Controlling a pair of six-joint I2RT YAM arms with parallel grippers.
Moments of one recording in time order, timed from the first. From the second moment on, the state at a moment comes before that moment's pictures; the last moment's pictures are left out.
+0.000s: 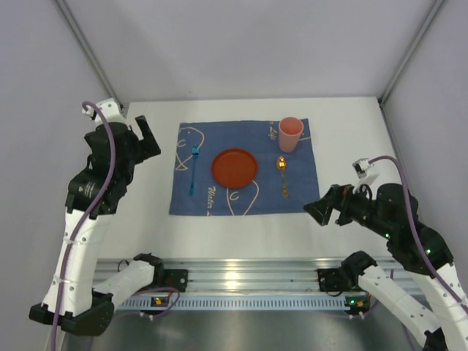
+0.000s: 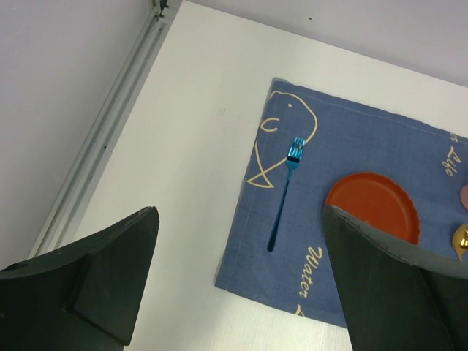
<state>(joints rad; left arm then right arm) -0.27 0.99 1.46 -0.88 -0.48 -0.34 0.51 0.49 0.93 -0.86 -0.19 0.49</state>
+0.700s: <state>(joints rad) -0.27 0.65 0.98 -0.35 -0.43 -0.13 0.51 0.39 0.98 -0.86 -0.10 0.50</state>
